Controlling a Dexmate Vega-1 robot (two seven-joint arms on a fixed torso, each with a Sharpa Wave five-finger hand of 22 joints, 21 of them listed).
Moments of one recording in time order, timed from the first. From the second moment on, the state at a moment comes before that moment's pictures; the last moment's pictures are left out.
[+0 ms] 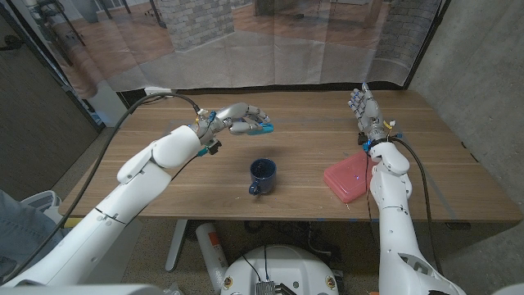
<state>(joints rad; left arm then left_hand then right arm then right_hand) 1.07 0.65 0.19 -2.09 0.32 0.04 -0.31 1.42 0.14 0.32 -0.13 0.19 0.61 0.00 0.31 0.26 0.51 -0.10 0.27 0.33 0.57 -0.05 0.24 0.29 0.80 0.06 0.30 0.18 -0.88 0.13 0.33 -1.43 0.07 0.16 0.37 0.22 0.06 0.18 -0.08 0.20 0.19 0.05 0.19 0.18 0.19 0.07 0.20 0.18 0.09 0.04 0.18 0.18 0.14 -0.04 0.19 0.18</state>
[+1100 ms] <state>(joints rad) 1.13 0.70 0.15 -2.20 0.26 0.09 -0.38 1.41 0.14 0.33 -0.13 0.19 0.61 0.01 0.30 0.26 0.51 -0.10 0.26 0.33 0.58 -0.06 0.24 0.30 0.80 0.06 0.30 0.18 -0.84 0.13 0.34 -1.38 0.08 0.19 0.39 0.22 0.06 0.18 -0.08 0.20 0.19 0.05 0.19 0.18 0.19 0.07 0.20 0.18 0.09 0.04 0.18 0.18 0.14 -0.04 0.19 0.18</state>
